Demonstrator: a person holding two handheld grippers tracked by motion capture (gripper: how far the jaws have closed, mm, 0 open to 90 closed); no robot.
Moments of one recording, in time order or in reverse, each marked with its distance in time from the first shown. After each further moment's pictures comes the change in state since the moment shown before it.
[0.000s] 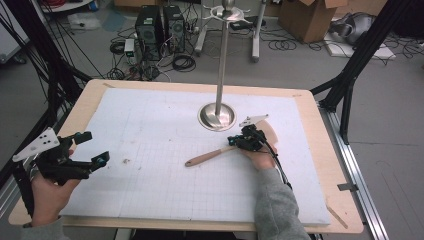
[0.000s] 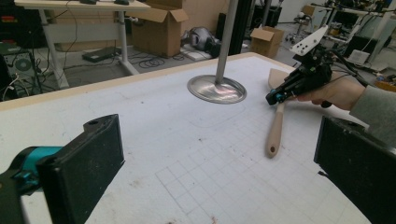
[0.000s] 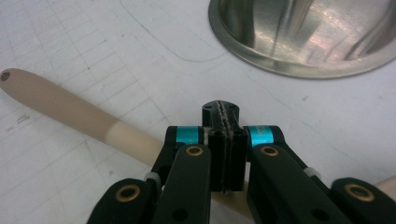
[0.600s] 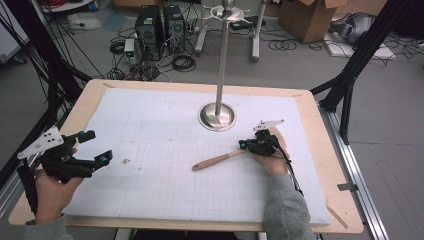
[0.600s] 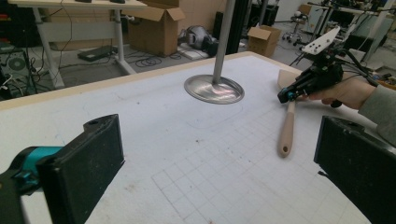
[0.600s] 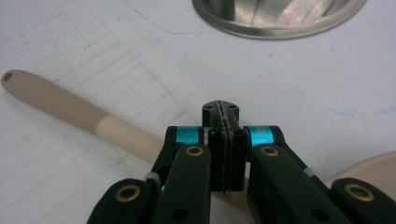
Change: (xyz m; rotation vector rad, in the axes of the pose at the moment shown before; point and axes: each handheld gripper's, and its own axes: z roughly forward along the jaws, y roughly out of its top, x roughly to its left) left arm 0.000 0.001 0.008 0.005 -0.013 -0.003; right arm -0.012 -0.027 -0.030 -0.026 0.004 0.040
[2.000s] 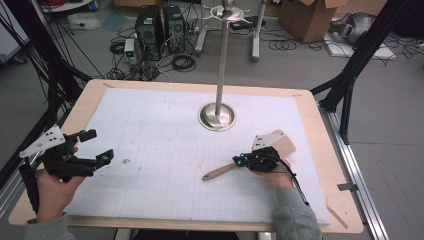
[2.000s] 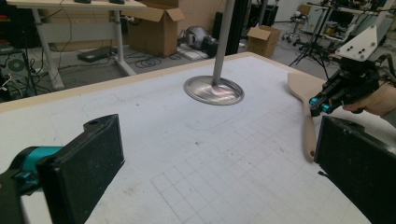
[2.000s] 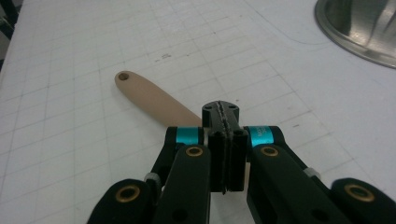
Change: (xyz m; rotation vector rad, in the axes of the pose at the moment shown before) left arm 0.000 0.001 0.002 -0.002 0.001 0.003; right arm 0.051 -0.010 -0.022 -0.025 0.209 -0.229
